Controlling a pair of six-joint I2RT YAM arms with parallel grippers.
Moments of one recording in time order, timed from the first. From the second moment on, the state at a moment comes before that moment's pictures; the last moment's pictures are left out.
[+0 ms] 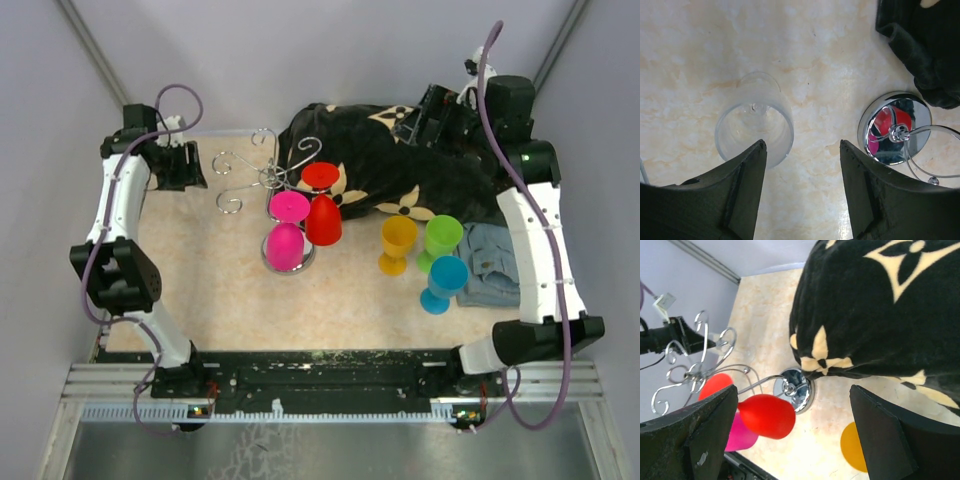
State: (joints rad) left arm 0.10 1.80 1.81 -0.99 0.23 0.03; right arm 0.15 1.45 1.86 -0.80 -0.37 0.43
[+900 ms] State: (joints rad) left arm 0.10 1.35 1.69 -0.69 0.27 0.02; right arm 0.29 1.43 1.47 -0.24 -0.78 1.00
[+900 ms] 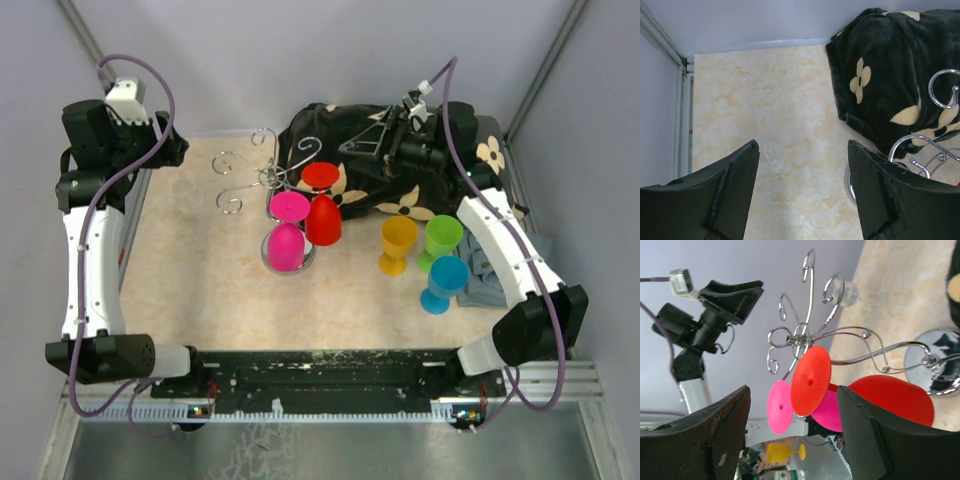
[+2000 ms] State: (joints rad) left arm 0.10 1.39 1.65 -0.64 0.31 -0.01; right arm 0.31 1.56 1.47 -0.19 -0.94 1.06
